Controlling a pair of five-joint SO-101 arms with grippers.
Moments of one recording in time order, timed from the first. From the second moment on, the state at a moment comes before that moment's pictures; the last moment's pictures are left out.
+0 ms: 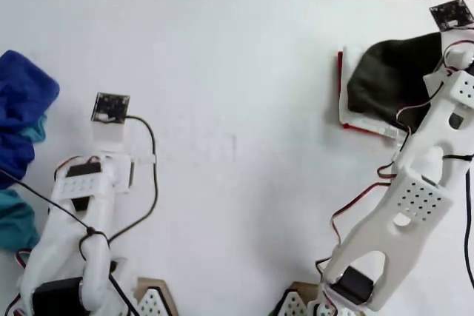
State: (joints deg) left arm -17.8 -25.9 65.3 35.0 -12.3; right arm 29.0 48.5 -61.6 79.6 46.6
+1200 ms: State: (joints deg) left arm -17.8 -25.9 65.3 35.0 -12.3; right arm 6.7 38.5 -49.7 100.0 37.3
